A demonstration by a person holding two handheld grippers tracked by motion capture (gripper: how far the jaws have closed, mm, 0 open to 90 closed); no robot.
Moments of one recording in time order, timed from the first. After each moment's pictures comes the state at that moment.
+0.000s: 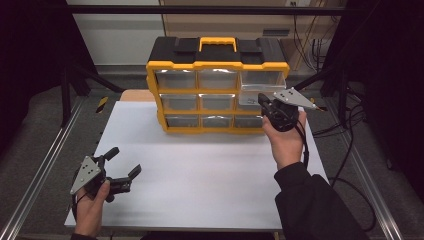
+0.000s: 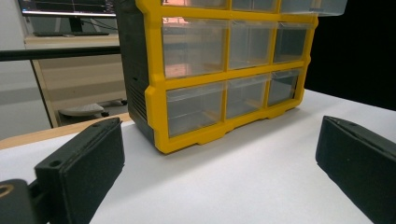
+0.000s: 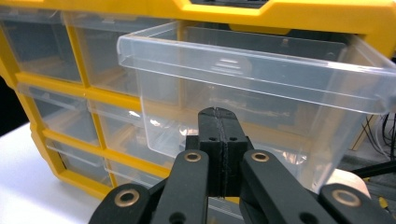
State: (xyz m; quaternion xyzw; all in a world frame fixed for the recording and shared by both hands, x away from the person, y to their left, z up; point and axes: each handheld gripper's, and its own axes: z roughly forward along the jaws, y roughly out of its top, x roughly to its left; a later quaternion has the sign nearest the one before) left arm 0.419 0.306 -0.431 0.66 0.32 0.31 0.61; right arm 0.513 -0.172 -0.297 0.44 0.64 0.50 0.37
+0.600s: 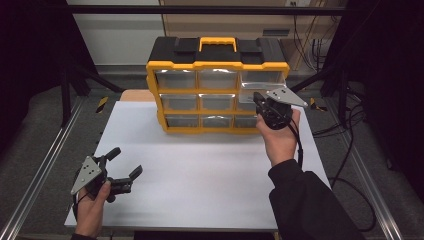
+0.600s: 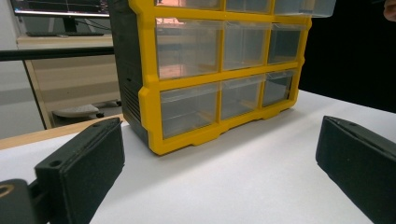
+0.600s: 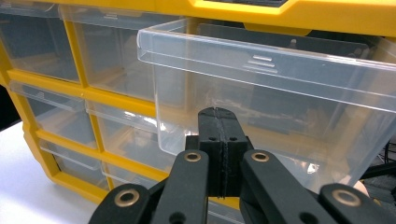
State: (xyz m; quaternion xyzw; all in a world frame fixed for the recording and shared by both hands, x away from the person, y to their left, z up) left arm 0.418 0.304 -0.431 0.66 0.32 0.30 0.61; right arm 0.521 -0.160 -0.299 0.44 0.64 0.50 0.38
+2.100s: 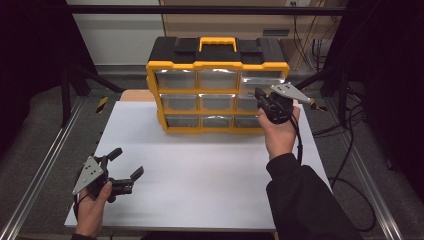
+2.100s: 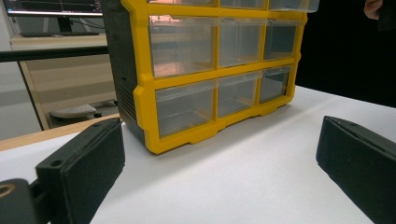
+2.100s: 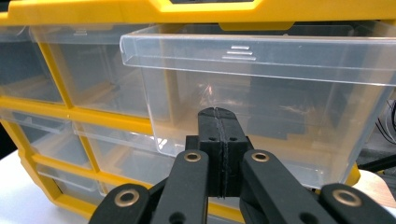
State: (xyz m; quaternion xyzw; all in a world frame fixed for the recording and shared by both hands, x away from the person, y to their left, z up) left arm 0.418 0.301 -0.431 0.67 0.31 0.30 0.61; right arm 0.539 -0.167 -0.303 0.47 0.61 0.52 0.35
